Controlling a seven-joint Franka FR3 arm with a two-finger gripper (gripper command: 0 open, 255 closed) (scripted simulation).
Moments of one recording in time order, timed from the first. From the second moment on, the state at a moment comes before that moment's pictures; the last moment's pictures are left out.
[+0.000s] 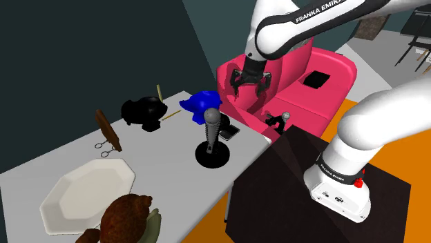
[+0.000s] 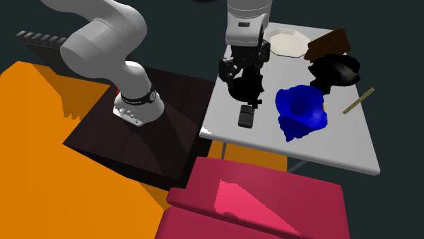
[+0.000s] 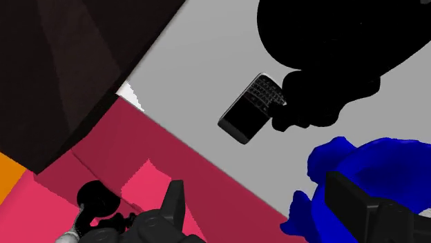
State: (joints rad) arm -0.16 -0.55 0.27 -2.69 0.15 2.26 0.76
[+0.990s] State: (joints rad) arm -0.31 0.07 0.43 -2.66 0.00 2.79 1.49
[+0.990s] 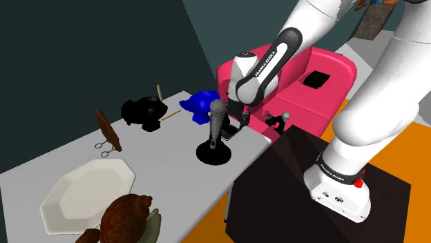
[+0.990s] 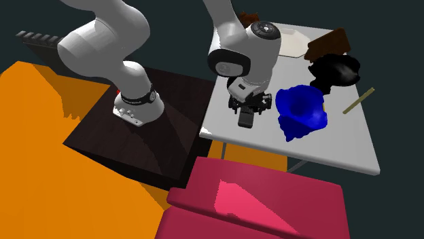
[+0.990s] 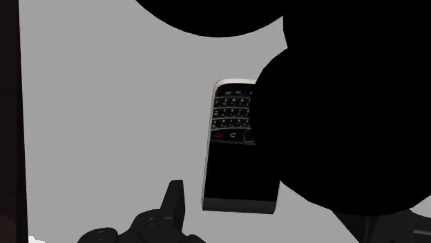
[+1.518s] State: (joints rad) arm -0.26 0.21 0.35 -2.64 -0.16 2.90 1.62
